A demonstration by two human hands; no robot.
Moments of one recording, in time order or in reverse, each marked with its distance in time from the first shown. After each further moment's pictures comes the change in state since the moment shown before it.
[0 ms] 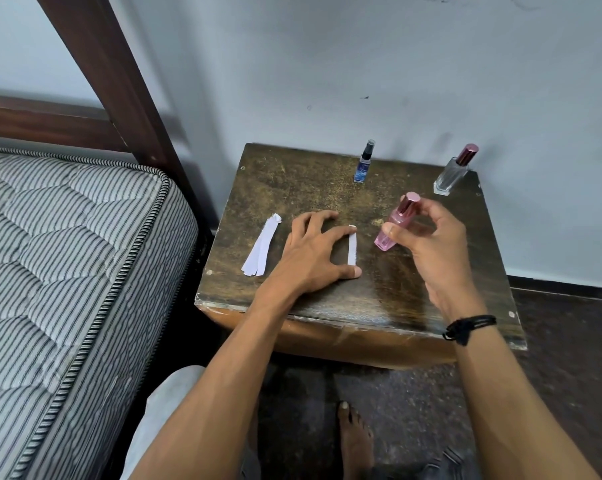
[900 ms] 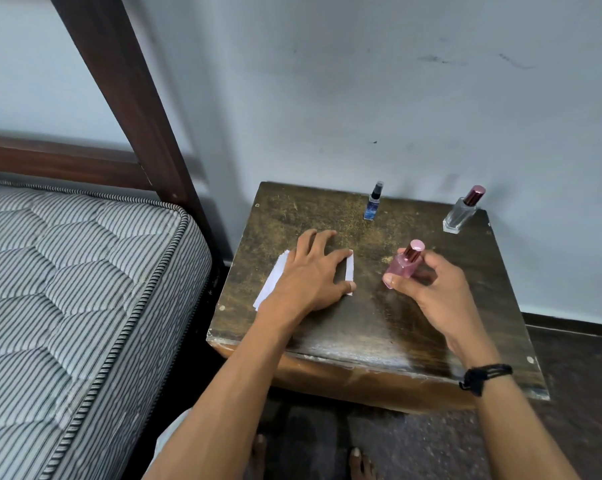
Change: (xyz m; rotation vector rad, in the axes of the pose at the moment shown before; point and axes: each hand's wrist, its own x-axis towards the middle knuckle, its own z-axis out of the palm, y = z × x) left_hand 0.020 -0.004 -0.022 0.272 0.010 -0.008; right_hand 0.002 0.009 -0.006 -0.155 -0.169 0.040
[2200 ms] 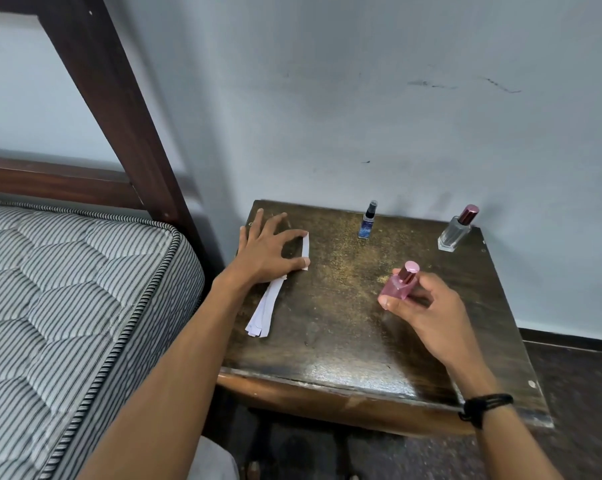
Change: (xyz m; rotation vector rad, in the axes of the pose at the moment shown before) left_hand 0.051 -0.086 -0.028 -0.107 0.004 -0.117; right_hand 0.003 0.013 0.000 0.011 -0.008 -0.101
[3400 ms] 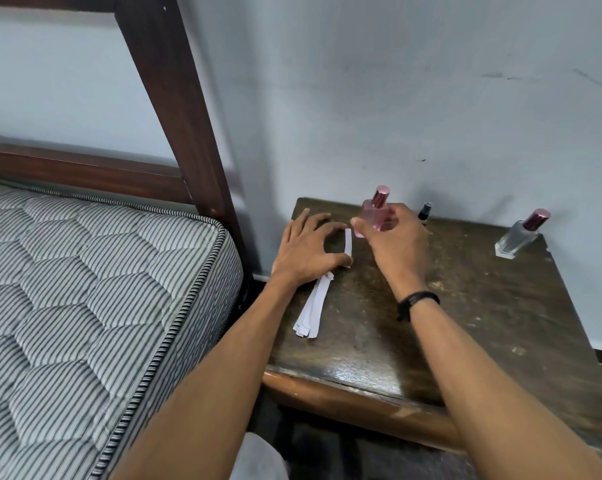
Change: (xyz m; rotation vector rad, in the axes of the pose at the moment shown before) left_hand 0.006 -0.011 0.009 -0.070 0.163 0.012; right_hand 0.091 -0.073 0.123 -0.144 0.260 -0.090
